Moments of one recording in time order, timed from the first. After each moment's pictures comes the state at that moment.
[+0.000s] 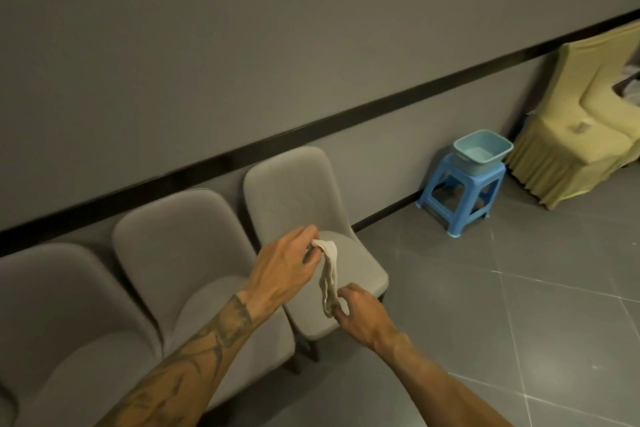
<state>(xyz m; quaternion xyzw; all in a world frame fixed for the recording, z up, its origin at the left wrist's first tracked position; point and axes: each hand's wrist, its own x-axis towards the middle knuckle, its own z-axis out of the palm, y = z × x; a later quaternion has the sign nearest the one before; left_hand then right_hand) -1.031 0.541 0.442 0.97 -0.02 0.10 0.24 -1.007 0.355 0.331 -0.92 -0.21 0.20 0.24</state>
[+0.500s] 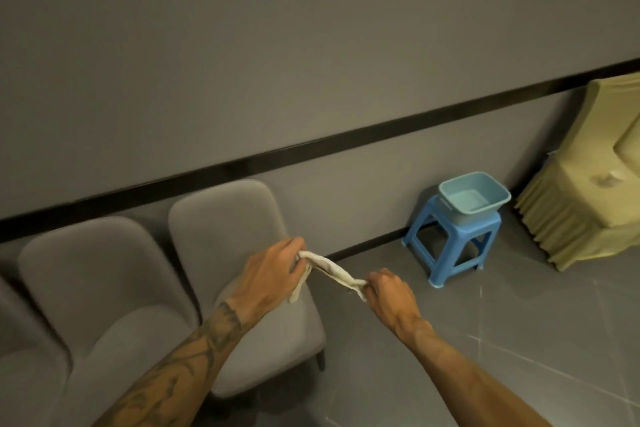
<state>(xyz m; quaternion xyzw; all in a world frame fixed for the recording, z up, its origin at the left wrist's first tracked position) -0.762 0.324 0.441 0.97 0.07 0.08 0.21 -0.660 0.095 0.355 -0.94 -0.23 0.14 0.20</state>
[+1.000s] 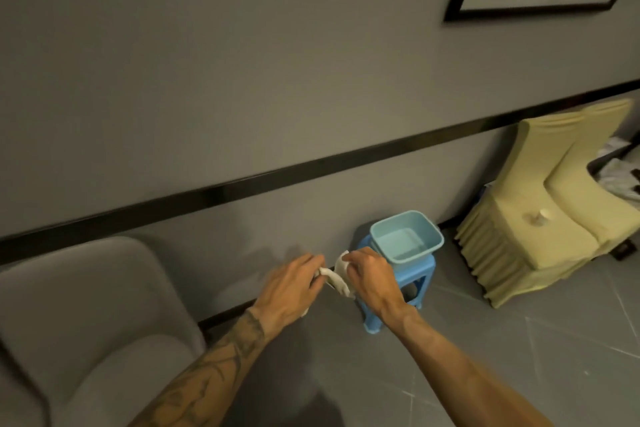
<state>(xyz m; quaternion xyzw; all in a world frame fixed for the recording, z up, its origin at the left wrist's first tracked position) -0.415 0.154 0.393 0.97 -0.01 0.06 0.24 -0.325 -0.024 0.380 -0.93 -0.23 0.07 0.27</state>
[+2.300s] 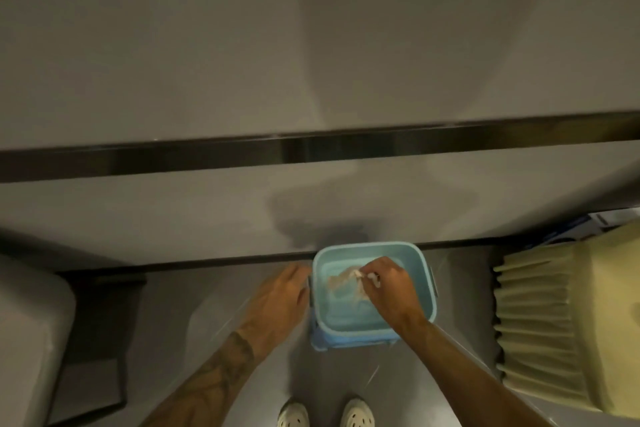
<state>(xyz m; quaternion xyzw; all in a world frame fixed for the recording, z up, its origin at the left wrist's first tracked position) 0.043 -0.019 0.135 0.92 0.25 -0.10 0.29 0.212 -0.187 0.101 -0.88 -0.30 0.24 0.27</state>
